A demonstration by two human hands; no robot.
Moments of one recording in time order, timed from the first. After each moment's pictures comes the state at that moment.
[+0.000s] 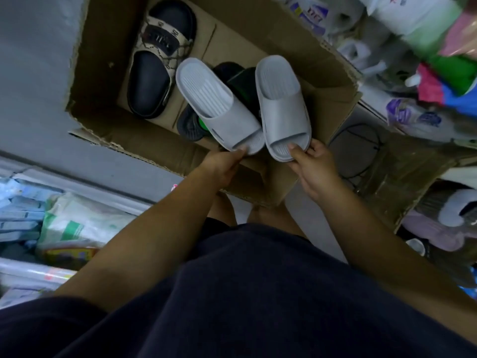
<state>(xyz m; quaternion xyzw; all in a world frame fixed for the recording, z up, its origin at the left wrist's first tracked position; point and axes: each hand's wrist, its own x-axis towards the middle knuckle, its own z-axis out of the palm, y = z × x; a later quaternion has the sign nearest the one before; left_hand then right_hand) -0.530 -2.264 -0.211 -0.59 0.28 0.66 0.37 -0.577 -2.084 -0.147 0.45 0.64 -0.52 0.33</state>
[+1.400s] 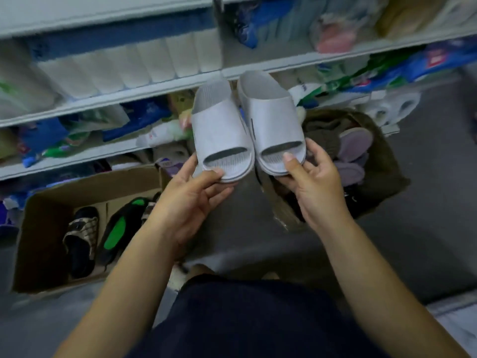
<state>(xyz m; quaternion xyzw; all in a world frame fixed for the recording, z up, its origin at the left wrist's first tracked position) -0.434 -1.941 0.143 -0.07 0.53 0.76 0.37 -0.354 -1.746 0.126 0.30 0.52 -0.79 -0.15</state>
